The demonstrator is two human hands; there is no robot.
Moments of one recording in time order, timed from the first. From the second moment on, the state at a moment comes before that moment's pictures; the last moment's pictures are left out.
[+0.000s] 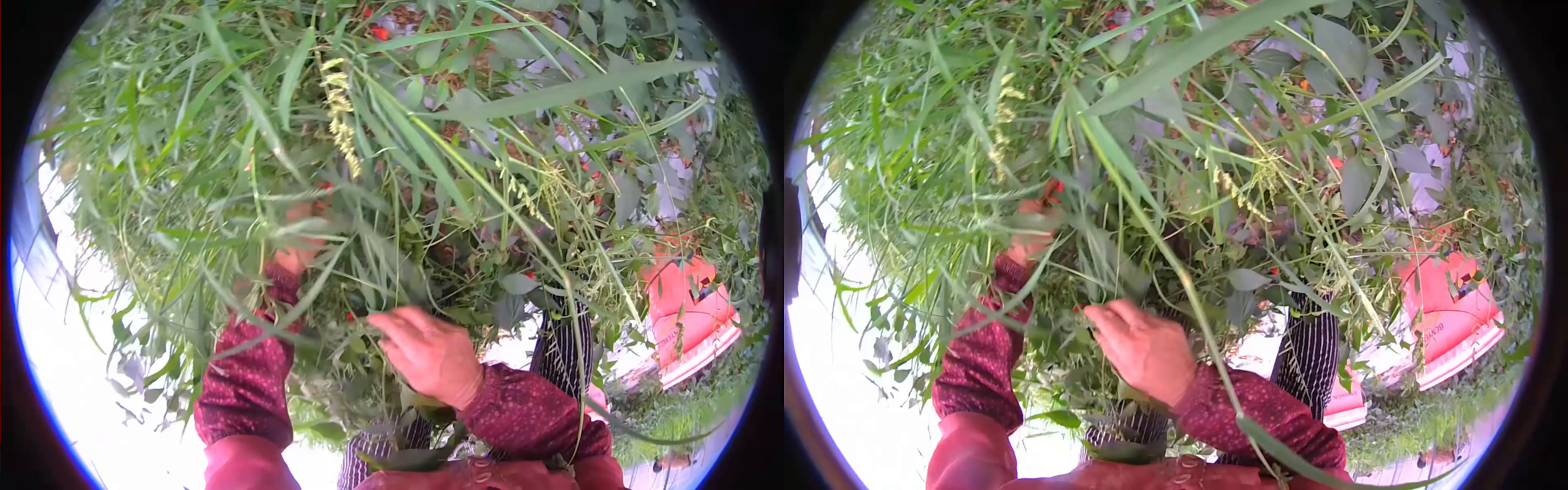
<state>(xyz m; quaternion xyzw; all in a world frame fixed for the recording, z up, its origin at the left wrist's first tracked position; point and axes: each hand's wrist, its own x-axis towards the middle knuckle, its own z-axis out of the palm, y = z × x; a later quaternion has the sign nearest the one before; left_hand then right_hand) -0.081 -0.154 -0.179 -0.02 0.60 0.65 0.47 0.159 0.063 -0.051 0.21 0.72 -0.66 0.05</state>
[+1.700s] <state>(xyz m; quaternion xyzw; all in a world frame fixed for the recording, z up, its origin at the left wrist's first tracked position) 0.014 -0.062 -0.041 0.40 0.74 0.13 0.52 0.166 0.045 -0.068 0.30 0.63 -0.72 0.00</state>
